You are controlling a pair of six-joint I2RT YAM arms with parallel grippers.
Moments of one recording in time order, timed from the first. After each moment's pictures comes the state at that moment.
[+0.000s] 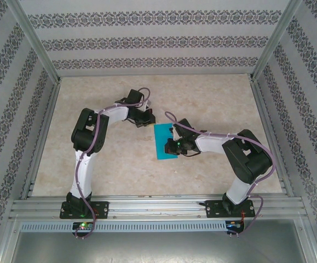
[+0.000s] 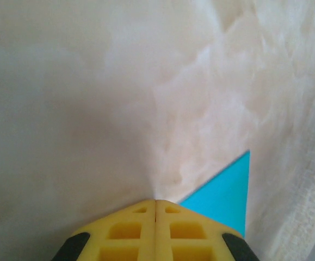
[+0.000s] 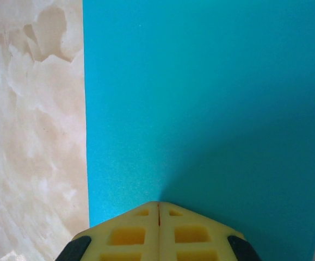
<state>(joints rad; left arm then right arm) -0.34 2.25 1.57 -0.38 0.58 -0.55 0.58 1.72 0.81 -0.16 -0.39 0.63</state>
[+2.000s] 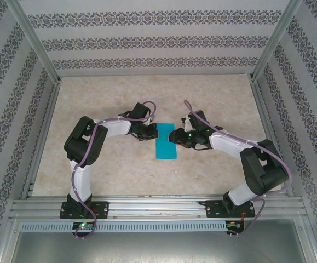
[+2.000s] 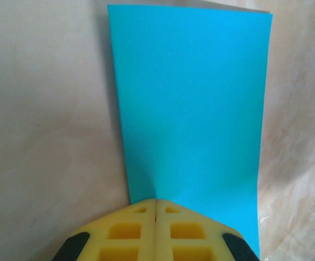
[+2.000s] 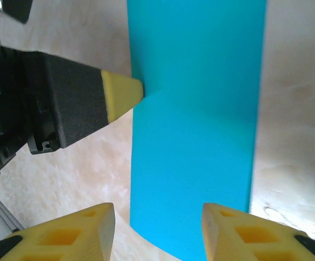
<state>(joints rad) -0.49 2.03 1.24 -0.27 0.47 -0.62 0.41 1.53 0.79 -0.22 -0.51 0.68</state>
